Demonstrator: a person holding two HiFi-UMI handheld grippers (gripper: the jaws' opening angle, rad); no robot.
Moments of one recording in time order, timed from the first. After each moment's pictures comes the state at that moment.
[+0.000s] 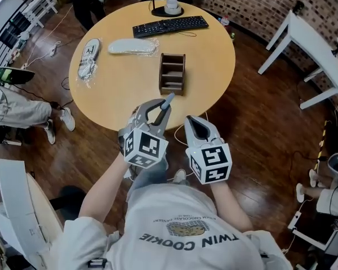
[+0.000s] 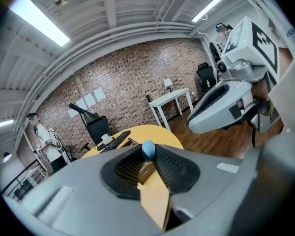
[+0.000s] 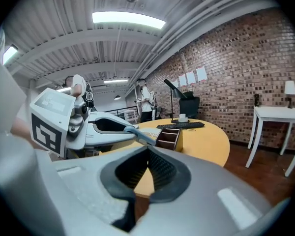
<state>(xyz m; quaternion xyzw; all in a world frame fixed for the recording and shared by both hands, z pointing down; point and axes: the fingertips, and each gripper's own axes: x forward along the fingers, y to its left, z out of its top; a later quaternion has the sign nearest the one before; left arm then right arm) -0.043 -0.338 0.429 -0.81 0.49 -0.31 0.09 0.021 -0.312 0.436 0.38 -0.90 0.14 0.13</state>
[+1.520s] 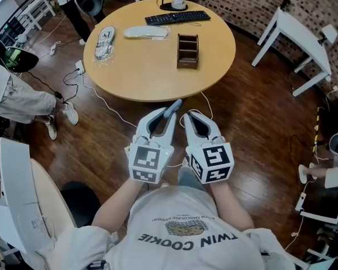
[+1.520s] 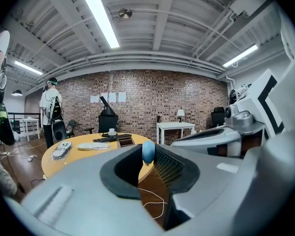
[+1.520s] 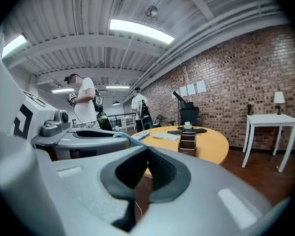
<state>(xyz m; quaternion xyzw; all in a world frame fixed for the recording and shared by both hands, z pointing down) -0.102 -0.115 0.384 -0.83 0.56 -0.09 -0.04 -0.050 -0.118 0.397 0.42 -0.90 0.10 0.10</state>
